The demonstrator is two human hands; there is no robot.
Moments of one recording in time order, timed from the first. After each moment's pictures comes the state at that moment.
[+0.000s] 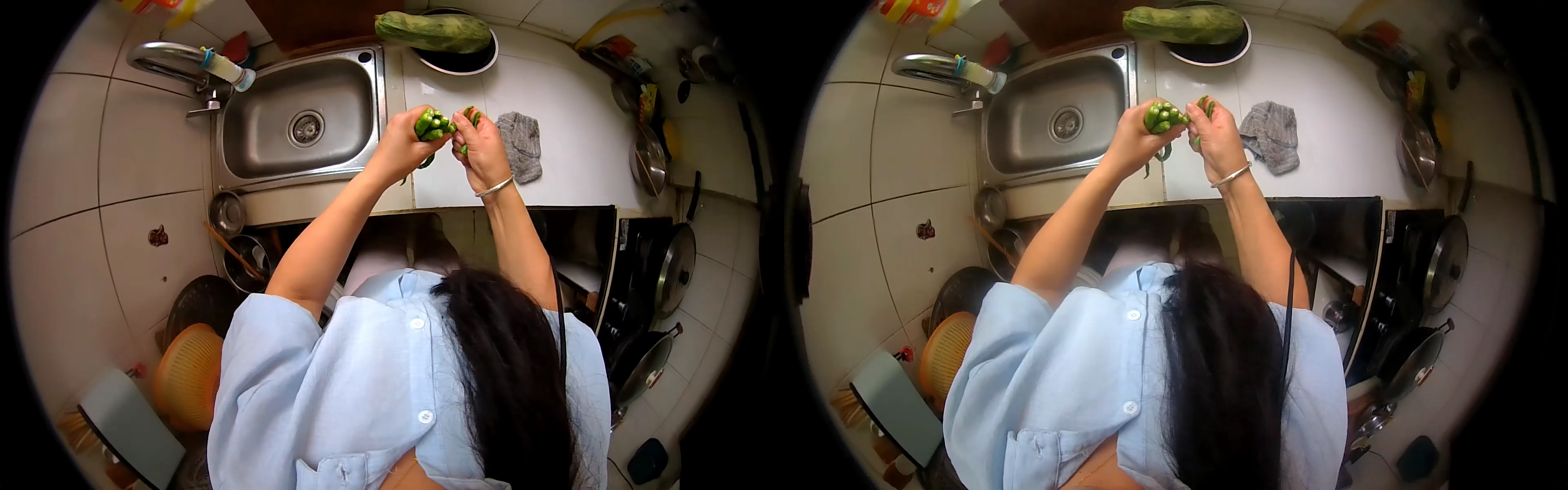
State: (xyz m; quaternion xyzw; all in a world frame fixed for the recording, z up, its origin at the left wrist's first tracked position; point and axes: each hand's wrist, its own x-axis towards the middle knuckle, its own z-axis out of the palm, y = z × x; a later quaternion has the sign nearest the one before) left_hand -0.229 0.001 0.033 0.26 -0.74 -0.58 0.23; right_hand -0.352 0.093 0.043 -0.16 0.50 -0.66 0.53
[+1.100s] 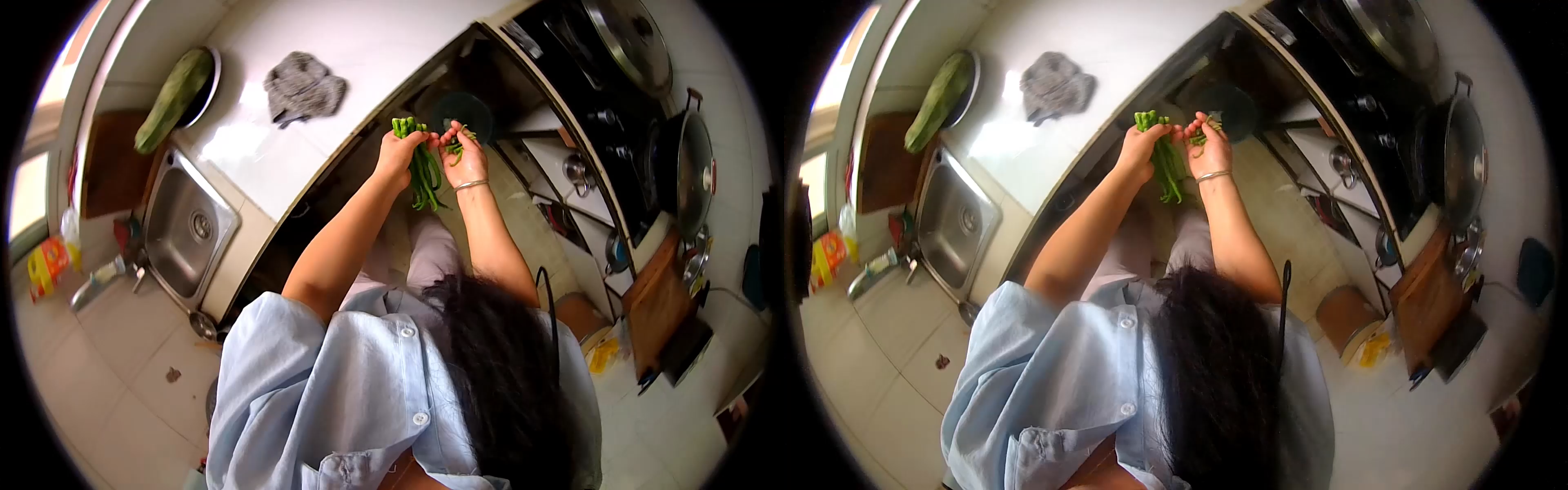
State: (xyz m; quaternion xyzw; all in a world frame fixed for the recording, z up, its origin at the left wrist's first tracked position) left_hand -0.397 0.305 -0.100 0.33 -0.37 -0.86 -0.10; right_hand -0.428 0.435 -0.135 0.31 0.29 -0.89 0.18
